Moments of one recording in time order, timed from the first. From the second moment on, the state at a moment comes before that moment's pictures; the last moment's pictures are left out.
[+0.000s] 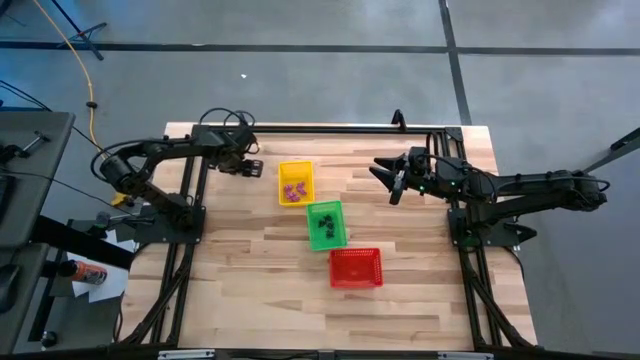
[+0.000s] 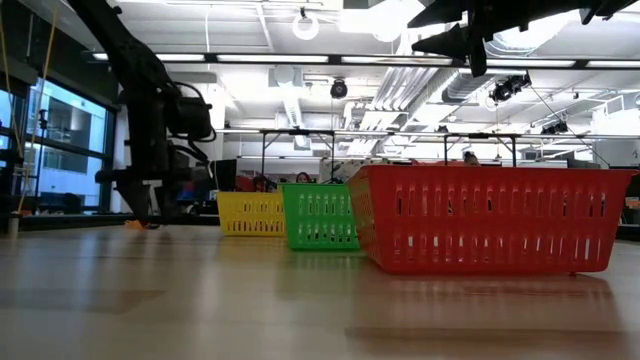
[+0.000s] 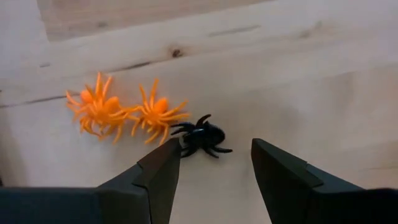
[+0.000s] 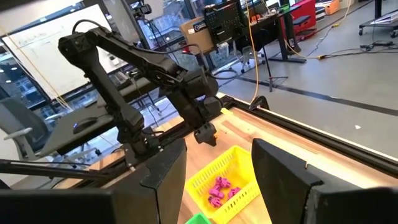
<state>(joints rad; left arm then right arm) 0.82 1.49 0.70 -0.58 -0.10 -0.55 -0.06 0.89 0.61 0.21 0.33 0.40</state>
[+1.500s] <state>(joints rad) 0.74 1.51 0.69 -0.57 -0.14 -0.54 -0.06 0.89 0.61 0.16 0.31 0.40</state>
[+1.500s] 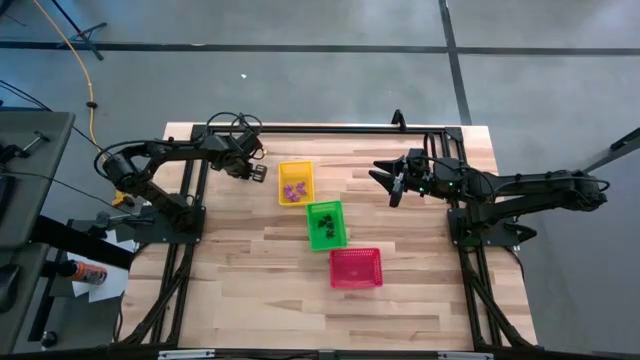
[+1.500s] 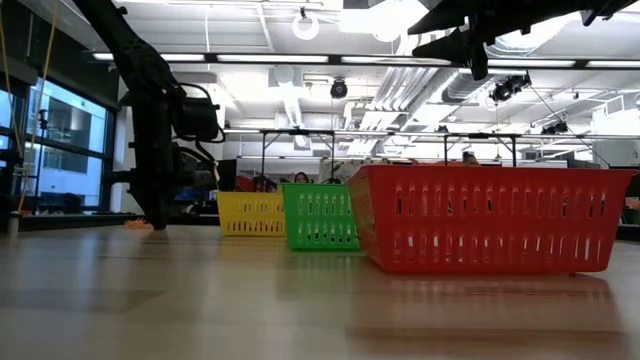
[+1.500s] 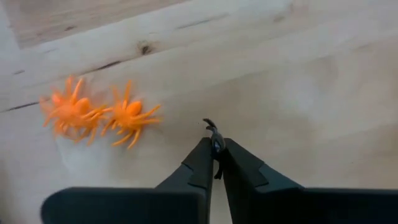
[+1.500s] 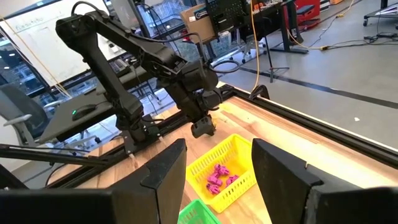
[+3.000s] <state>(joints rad) 0.12 0.95 0.70 0.33 0.13 -0.35 -0.06 0.89 0.61 0.22 0.36 0.33</state>
